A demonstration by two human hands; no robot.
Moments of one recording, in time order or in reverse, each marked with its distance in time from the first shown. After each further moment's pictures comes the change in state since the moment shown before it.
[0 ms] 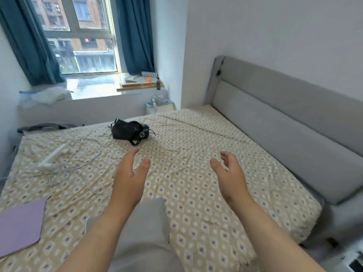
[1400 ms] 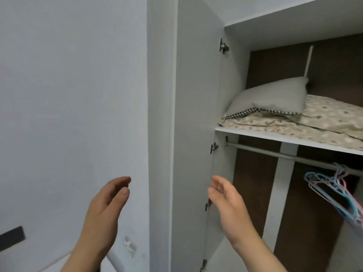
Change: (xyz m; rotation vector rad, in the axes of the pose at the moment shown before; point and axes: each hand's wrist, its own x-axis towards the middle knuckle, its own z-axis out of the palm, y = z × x) left_hand -0.419 0.545 0.513 -1.037 -1.796 0.480; right_hand -0.383 -0.060 -0.629 -0.277 1.773 0.141
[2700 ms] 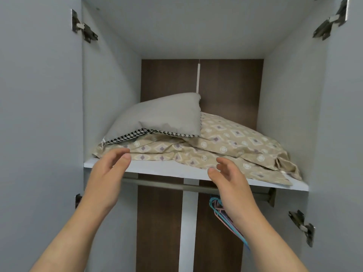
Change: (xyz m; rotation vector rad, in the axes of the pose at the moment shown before) left_hand 0.241 -0.034 0.481 -0.297 -0.377 0.212; right_hand 0.245 0.023 -0.325 -0.449 0.614 -0.077
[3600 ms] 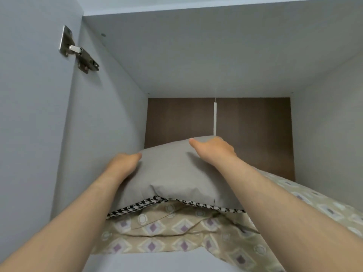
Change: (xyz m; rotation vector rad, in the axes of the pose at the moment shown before) left_hand 0.362 -0.126 0.045 0.433 -0.044 -0.297; right_hand 0.339 -0.077 0.147 -0.665 0.141 0.087
